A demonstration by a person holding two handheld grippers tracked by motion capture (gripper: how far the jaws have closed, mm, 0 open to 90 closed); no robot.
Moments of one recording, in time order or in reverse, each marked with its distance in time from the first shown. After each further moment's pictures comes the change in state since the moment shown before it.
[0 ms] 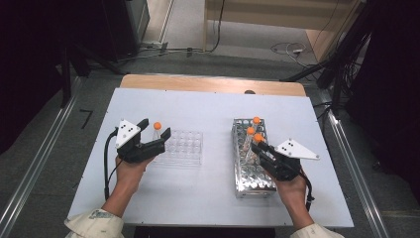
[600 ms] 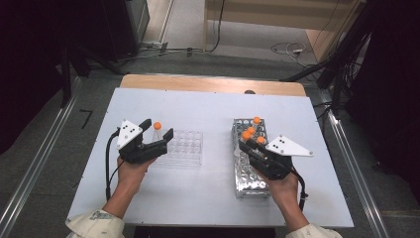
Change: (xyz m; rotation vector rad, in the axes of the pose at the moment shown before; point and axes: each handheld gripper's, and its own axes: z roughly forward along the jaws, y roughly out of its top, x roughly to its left) left arm -0.009 0.003 -0.002 -0.006 -0.035 0.007; right arm 0.030 0.024 0.005 -0.024 0.106 -0.006
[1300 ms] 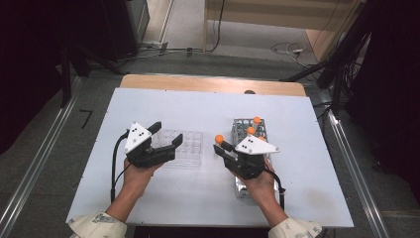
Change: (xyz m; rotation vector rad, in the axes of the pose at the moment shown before) left arm -0.022 0.002 0.000 0.016 -0.083 0.035; right arm 0.036 0.002 0.044 0.062 0.087 -0.062
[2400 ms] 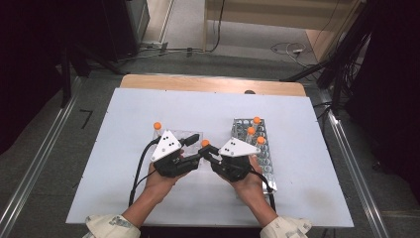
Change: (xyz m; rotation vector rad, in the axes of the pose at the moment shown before) left arm -0.054 -0.001 0.022 0.028 -0.248 0.059; right arm 0.019 0.000 0.022 0.061 0.031 -0.055
